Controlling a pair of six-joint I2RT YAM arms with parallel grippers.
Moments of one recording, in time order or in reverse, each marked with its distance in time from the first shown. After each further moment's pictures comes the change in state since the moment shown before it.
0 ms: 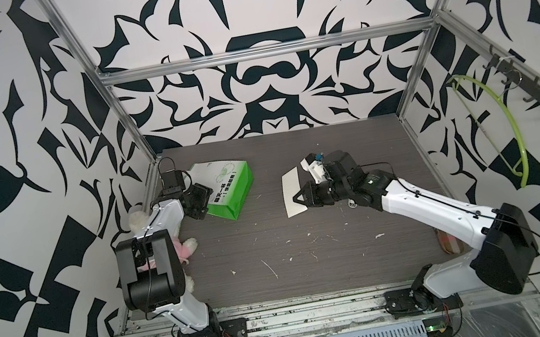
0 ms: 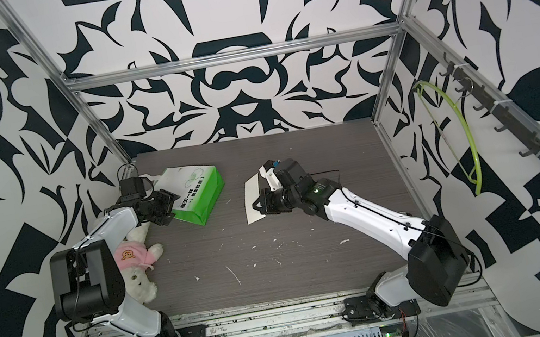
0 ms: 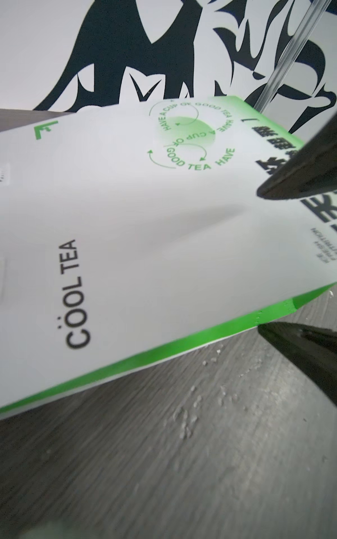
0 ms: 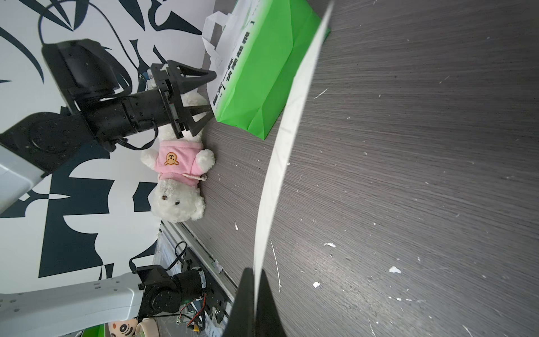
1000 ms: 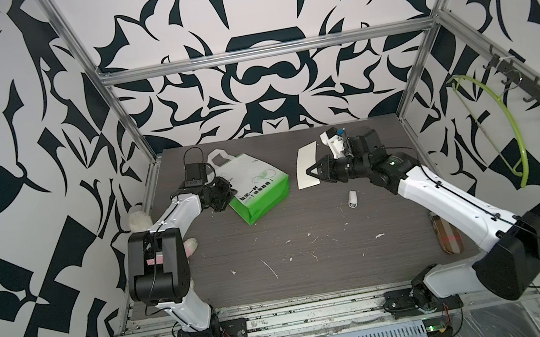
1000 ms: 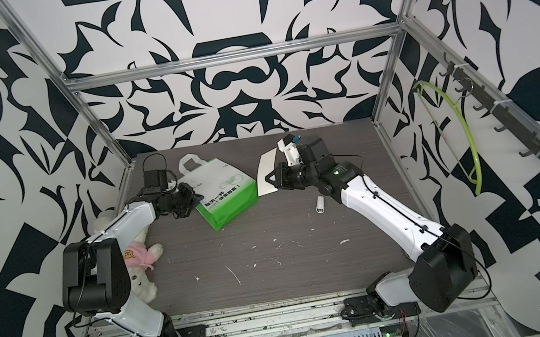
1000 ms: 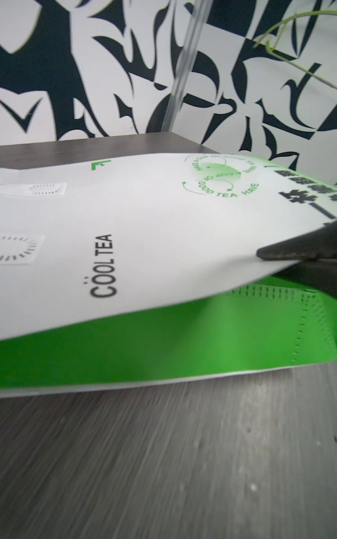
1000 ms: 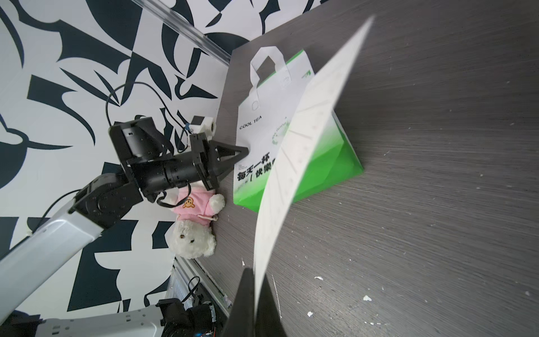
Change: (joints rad) left arm -0.218 0.005 0.038 0.018 0.144 0.039; right arm -0.203 -0.039 0.110 -0.052 -0.084 -0.043
